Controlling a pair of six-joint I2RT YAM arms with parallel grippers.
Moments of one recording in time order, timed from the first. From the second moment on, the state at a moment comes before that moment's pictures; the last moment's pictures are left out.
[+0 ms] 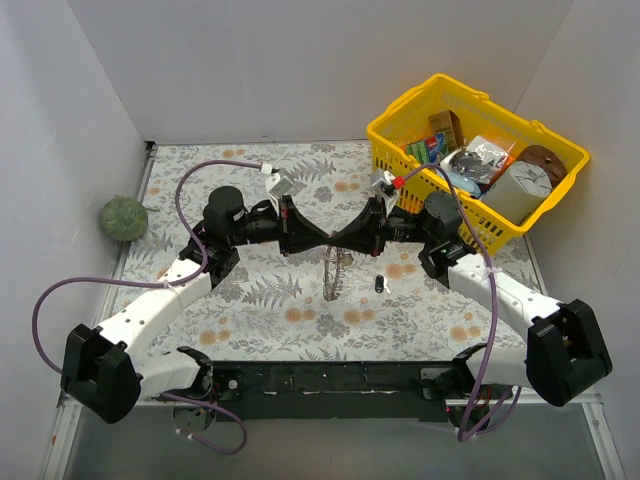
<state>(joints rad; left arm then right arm) -0.52 1.17 0.86 0.27 0.87 -0.44 0.54 1.25 0.77 0.63 -1.01 0.45</state>
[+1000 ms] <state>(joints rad) -0.53 1.23 1.17 -0.31 0.98 0.00 0.56 1.23 0.95 0.41 -1.16 0.27</state>
